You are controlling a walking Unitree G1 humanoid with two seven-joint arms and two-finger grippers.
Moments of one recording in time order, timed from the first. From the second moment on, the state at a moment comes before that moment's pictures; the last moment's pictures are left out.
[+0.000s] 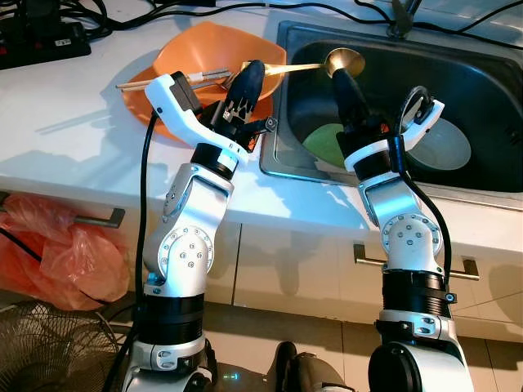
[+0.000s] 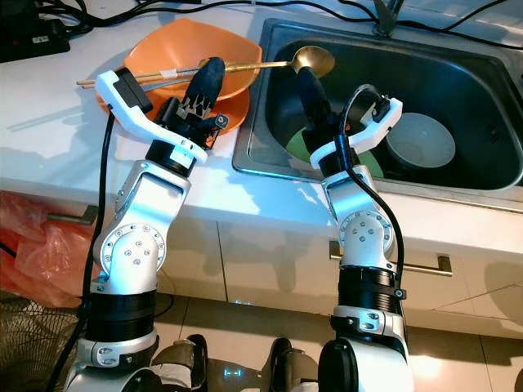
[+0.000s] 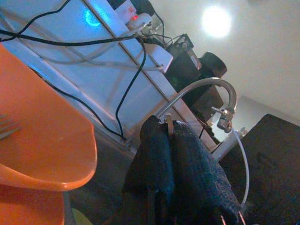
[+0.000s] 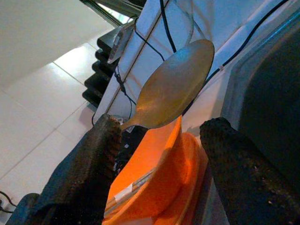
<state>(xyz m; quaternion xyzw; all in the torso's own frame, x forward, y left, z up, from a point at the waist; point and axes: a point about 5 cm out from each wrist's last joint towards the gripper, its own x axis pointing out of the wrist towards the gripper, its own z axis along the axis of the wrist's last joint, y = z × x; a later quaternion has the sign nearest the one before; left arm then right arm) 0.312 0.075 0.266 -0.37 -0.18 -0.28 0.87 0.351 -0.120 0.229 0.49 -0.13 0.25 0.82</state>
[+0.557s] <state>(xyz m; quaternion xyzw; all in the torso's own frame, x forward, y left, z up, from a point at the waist) 0.303 0.079 0.262 -0.36 -0.17 -0.27 0.87 0.357 -0.132 0.219 0.51 -0.12 0.21 0.83</state>
